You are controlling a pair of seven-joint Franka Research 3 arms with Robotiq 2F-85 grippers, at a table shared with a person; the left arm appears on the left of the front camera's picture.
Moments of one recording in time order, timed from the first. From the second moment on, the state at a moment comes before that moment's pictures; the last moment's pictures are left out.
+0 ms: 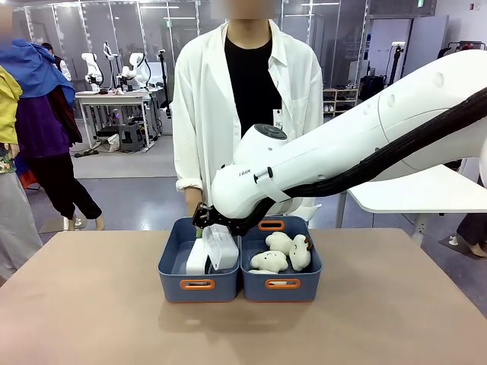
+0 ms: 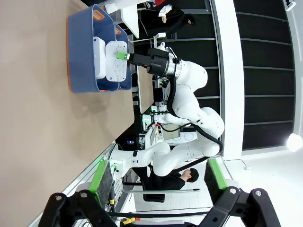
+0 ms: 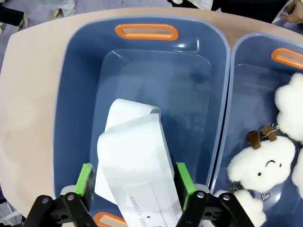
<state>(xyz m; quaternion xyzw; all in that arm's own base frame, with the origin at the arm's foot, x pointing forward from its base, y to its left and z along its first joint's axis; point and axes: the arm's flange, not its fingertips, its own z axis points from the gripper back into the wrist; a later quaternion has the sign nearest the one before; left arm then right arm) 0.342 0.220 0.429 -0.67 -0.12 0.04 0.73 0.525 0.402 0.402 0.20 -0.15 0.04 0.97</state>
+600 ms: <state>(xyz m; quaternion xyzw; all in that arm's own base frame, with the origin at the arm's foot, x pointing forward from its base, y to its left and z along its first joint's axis) 0.342 0.220 0.429 -0.67 -0.12 0.04 0.73 0.523 0.401 0.421 0.21 -0.17 0.03 0.96</state>
